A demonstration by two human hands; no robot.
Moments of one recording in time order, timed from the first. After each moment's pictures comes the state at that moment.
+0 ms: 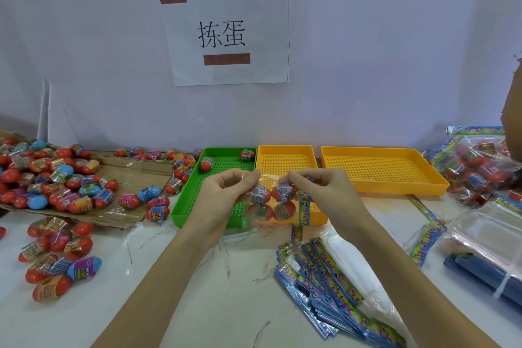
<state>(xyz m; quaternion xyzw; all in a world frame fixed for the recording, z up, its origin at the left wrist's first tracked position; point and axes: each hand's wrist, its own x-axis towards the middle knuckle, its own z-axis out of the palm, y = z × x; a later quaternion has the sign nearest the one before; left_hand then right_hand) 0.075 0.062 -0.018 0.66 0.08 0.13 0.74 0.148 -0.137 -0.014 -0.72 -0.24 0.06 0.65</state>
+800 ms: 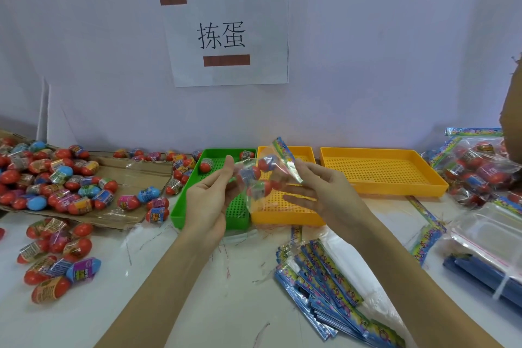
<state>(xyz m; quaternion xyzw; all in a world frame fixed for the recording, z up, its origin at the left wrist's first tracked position) 0.076 0.057 -0.015 0.48 0.17 0.22 0.83 0.148 -0.133 -0.011 -0.62 -0.16 0.18 0.75</state>
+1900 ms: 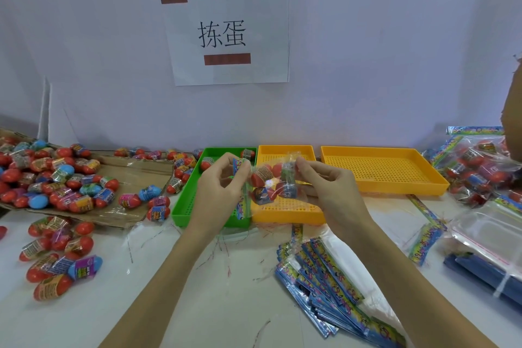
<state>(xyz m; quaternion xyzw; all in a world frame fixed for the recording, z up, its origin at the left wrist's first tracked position) 0.072 0.059 -0.011 0.79 0.02 0.30 0.53 0.140 -0.129 -0.007 -0.62 -0.13 0.08 0.77</state>
